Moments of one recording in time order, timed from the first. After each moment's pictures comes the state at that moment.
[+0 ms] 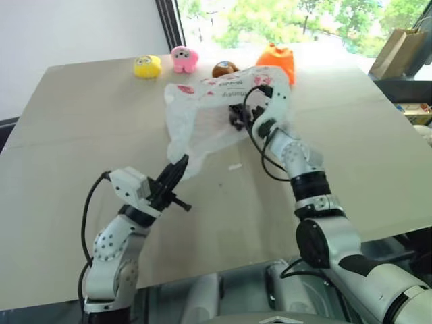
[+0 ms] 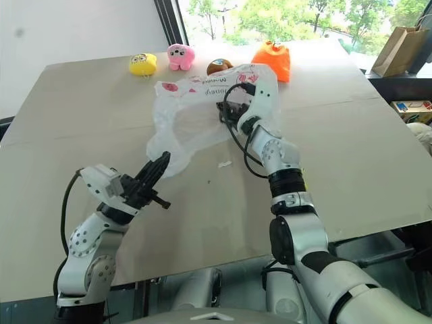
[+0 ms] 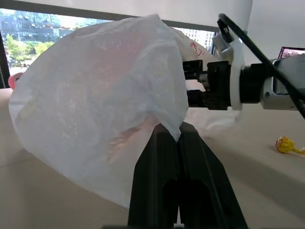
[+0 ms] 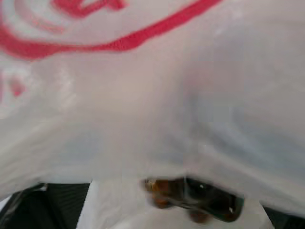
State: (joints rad) left arm 0.08 0.32 0.15 -0.38 -0.46 0.01 -0.57; right arm -1.00 0.13 -0.17 0.64 0.42 0.41 0.13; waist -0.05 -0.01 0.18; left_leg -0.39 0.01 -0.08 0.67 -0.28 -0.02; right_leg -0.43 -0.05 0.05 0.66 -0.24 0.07
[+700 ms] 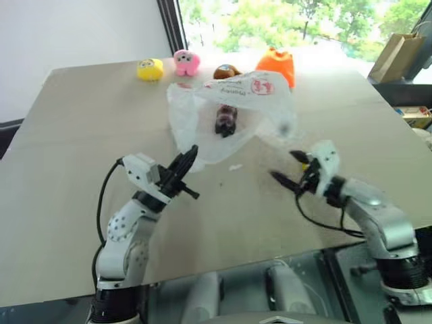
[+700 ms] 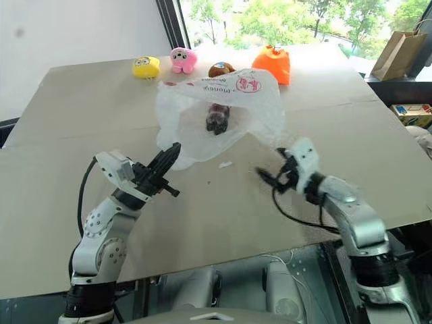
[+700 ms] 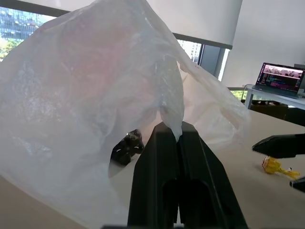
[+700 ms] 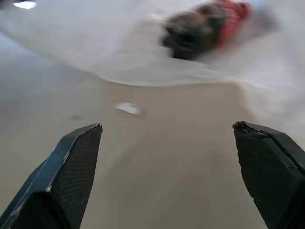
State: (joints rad) left arm -0.04 0.30 0.13 -0.29 -0.50 0.08 -0.59; right arm -0.22 -0.49 0.00 -0.30 0.32 0.52 0.58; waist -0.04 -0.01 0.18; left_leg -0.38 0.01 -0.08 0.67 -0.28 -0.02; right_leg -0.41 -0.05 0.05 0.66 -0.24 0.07
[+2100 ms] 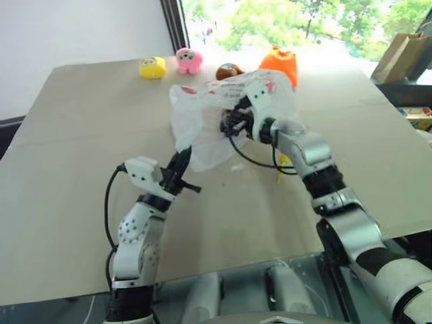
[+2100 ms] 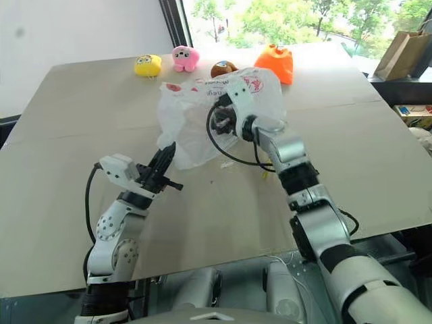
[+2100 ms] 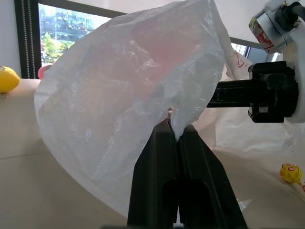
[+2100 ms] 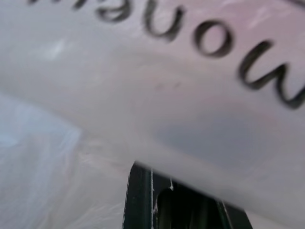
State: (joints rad) left arm -0.03 0.20 0.12 -0.25 -0.39 -0.02 -0.43; right arm -1.02 -0.09 0.13 0.53 0.21 0.49 0.49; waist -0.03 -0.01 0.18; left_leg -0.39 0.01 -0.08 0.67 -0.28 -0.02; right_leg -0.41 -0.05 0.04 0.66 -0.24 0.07
